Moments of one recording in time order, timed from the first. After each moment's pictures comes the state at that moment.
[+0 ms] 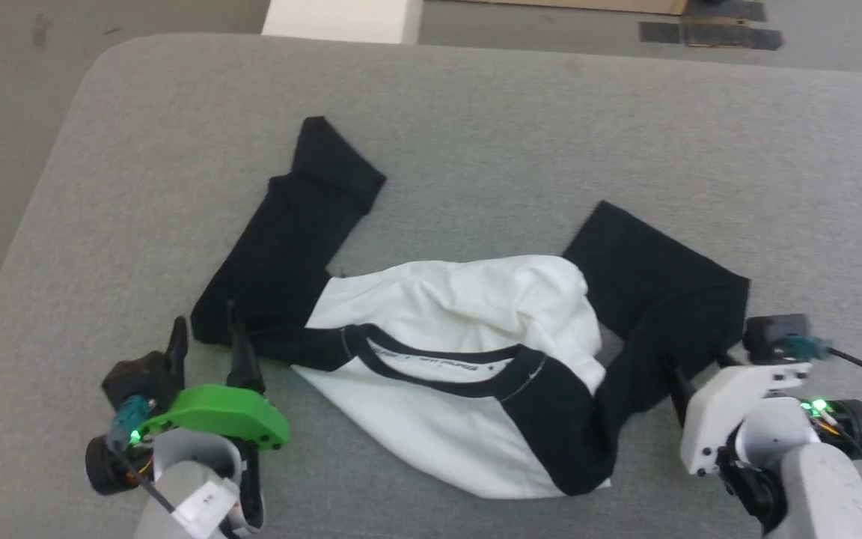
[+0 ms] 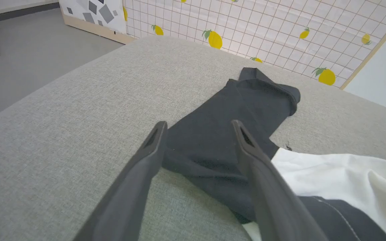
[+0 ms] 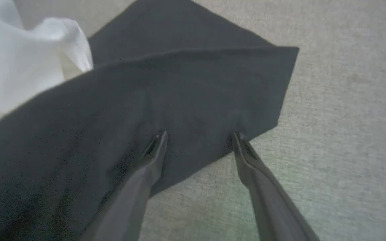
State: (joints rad) left arm -0.21 0.07 -0.03 0.35 -0.35 0.12 -0.25; right arm -0.18 -0.05 -0.07 0.27 0.12 0.13 0.34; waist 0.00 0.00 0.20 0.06
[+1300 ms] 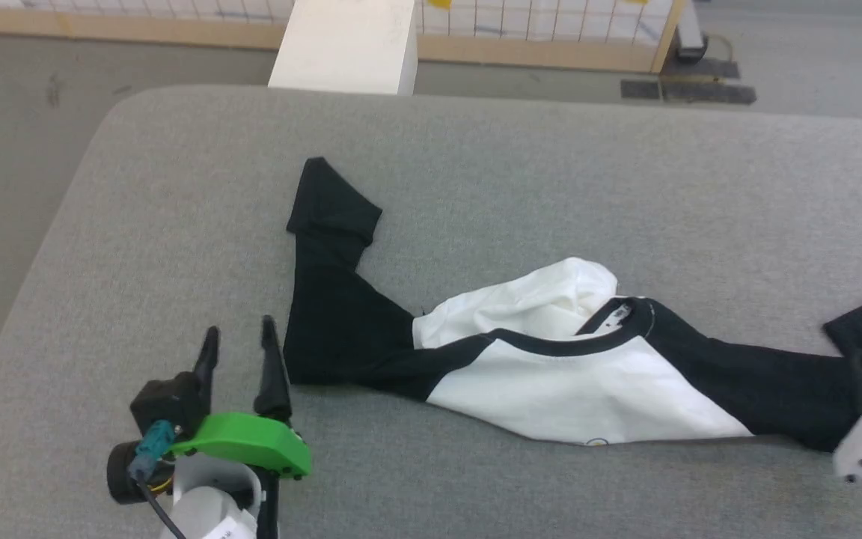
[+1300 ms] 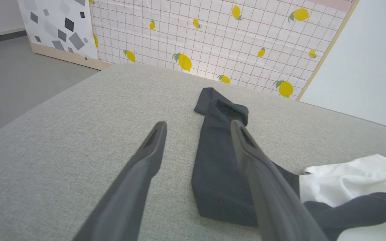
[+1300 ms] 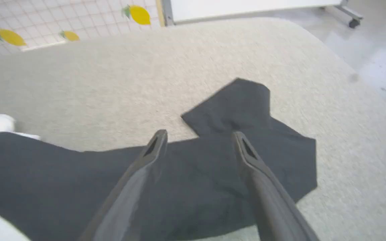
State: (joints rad) left arm -0.13 0.05 -0.07 0.26 -0.30 0.05 -0.26; right arm -0.15 -0.06 -0.51 0.25 0.01 0.13 0.22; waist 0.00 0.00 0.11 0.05
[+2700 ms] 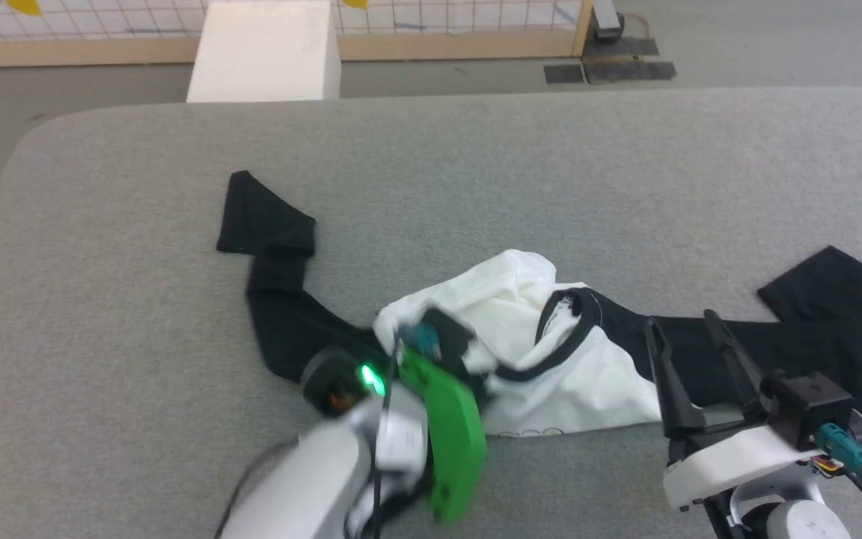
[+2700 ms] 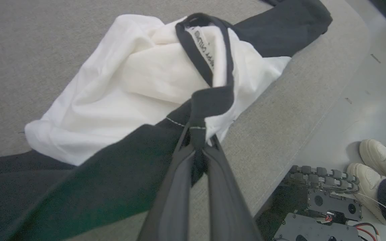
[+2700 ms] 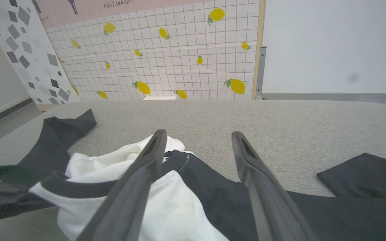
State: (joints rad) left arm -0.38 0.17 -0.66 0.11 -0.50 -0.12 0.56; right arm 0.00 -0.05 0.05 0.02 0.14 0.13 -0.12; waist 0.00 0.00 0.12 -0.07
